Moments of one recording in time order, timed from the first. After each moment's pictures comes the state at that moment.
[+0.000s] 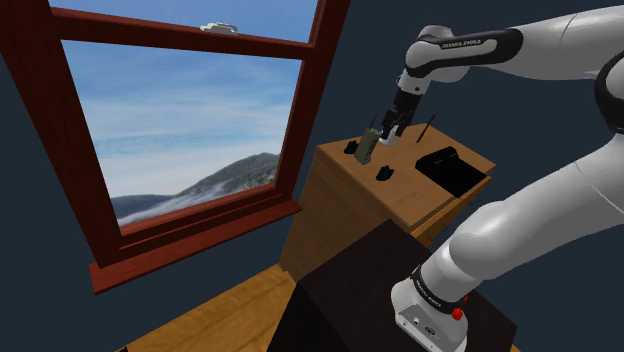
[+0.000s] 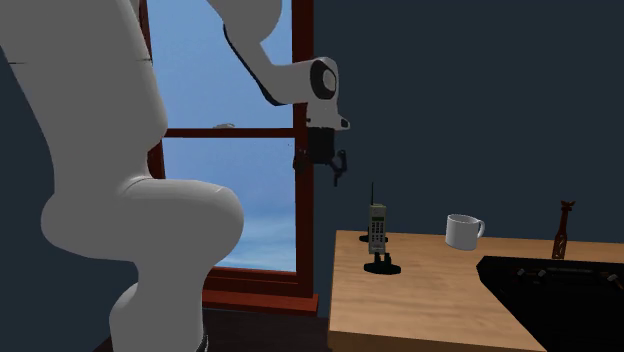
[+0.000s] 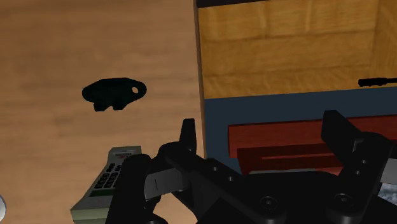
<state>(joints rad) -0.05 -0.28 -0.39 -2.25 -0.12 1.88 -0.35</state>
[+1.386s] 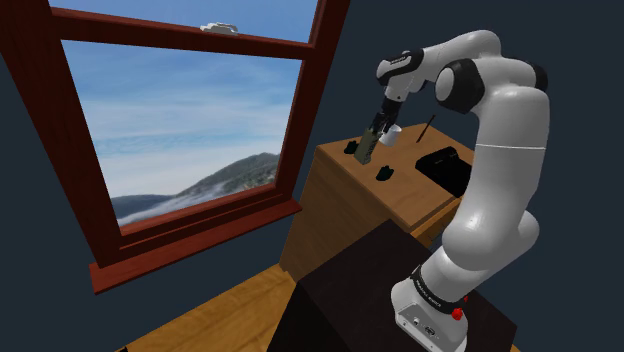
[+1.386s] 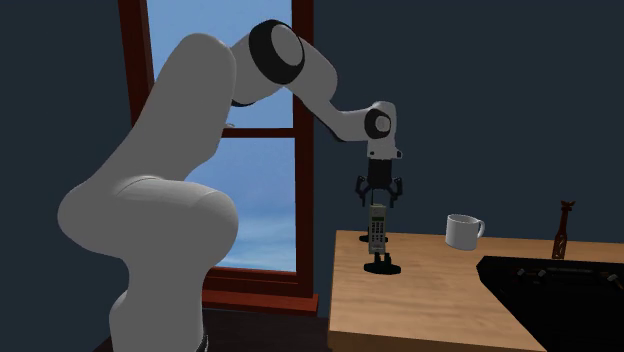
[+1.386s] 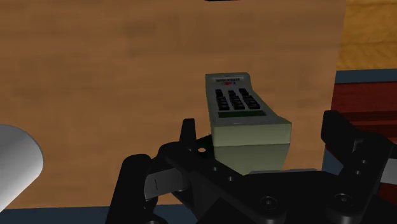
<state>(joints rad) -0.25 0.51 -0.47 -1.57 0.21 1.94 -0.77</state>
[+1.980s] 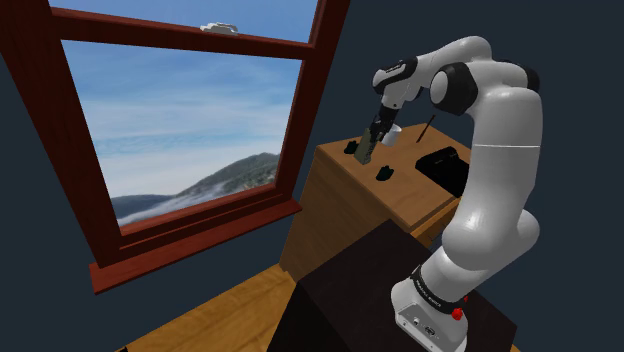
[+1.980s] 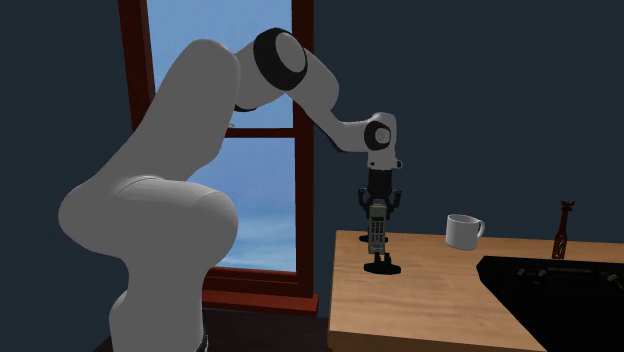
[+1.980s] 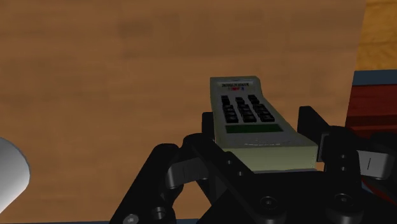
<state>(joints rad) -0.26 0.55 -0.46 -1.60 0.23 2.01 -0.78</state>
